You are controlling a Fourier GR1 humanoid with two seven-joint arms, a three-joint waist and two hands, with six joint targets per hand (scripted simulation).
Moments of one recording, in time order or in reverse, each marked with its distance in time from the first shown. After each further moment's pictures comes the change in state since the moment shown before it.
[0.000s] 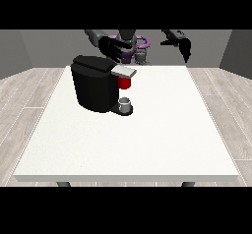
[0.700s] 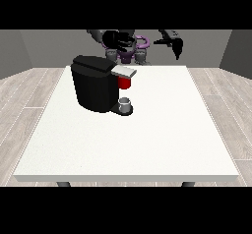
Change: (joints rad) left arm 0.073 -0.057 -0.060 -0.006 -0.032 0.026 -0.126; right arm 0.048 0.081 0.064 -0.046 -0.023 0.026 -0.078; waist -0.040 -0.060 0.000
